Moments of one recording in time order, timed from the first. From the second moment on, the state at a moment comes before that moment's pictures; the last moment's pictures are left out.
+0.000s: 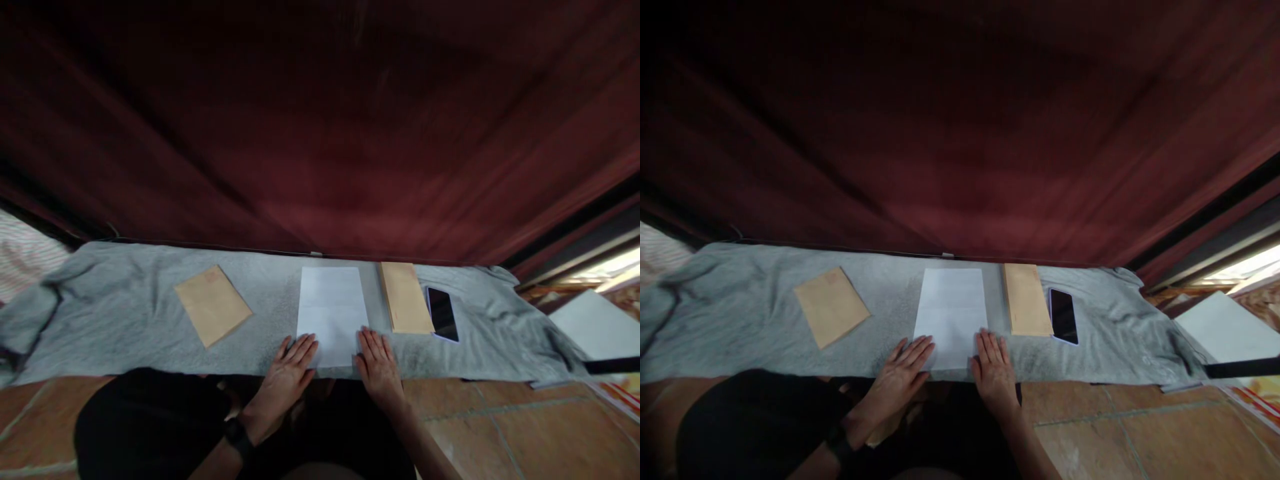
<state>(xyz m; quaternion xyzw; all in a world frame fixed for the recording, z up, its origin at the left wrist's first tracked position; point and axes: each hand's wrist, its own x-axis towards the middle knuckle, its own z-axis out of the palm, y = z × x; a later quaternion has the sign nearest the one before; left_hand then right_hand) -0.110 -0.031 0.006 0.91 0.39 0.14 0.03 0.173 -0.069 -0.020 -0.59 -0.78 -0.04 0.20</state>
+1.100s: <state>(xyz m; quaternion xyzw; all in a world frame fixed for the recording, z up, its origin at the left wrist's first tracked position) -0.145 -0.034 0.005 0.82 0.42 0.30 0.26 0.195 -0.083 0.012 -0.52 -0.75 0.28 0.28</state>
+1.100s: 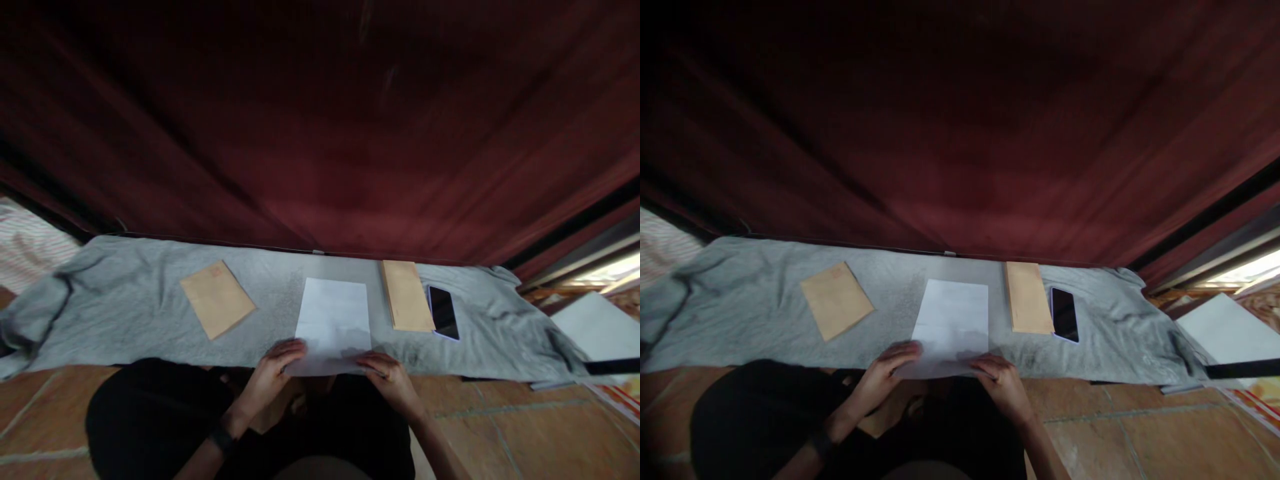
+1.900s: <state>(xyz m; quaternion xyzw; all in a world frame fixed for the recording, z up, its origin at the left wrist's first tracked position) -0.114 0.028 0.013 0.65 0.57 0.36 0.36 0.191 -0.024 -0.001 -0.62 -0.59 0.29 0.42</state>
